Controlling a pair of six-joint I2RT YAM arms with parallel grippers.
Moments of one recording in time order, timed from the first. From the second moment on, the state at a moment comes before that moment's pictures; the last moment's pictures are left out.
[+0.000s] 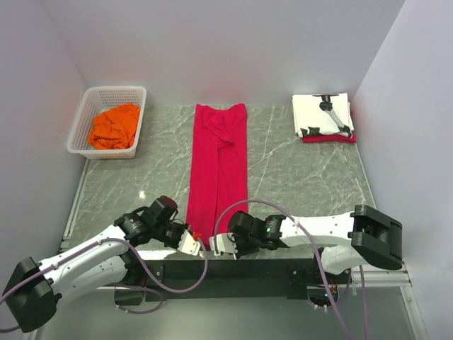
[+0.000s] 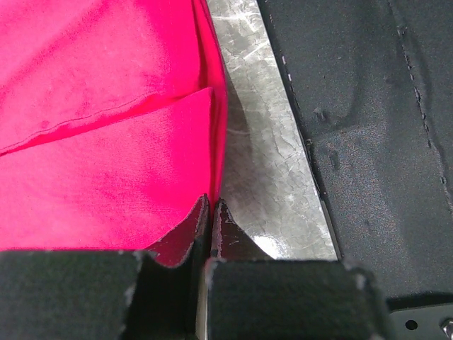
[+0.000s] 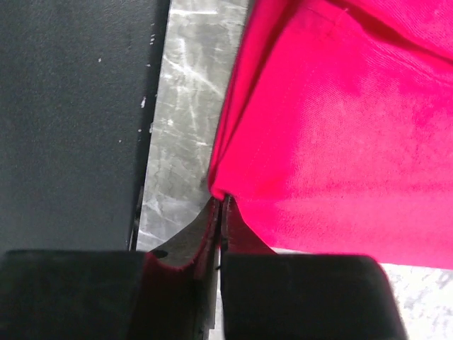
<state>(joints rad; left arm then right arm) -0.77 0.82 0.40 -0.54 0.56 1.04 1.24 1.37 0.63 -0.36 -0.10 -0.59</state>
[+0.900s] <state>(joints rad) -0.49 0.98 0.56 -0.38 0.64 1.02 0.87 1.36 0.87 -0.53 -0.09 -0.73</state>
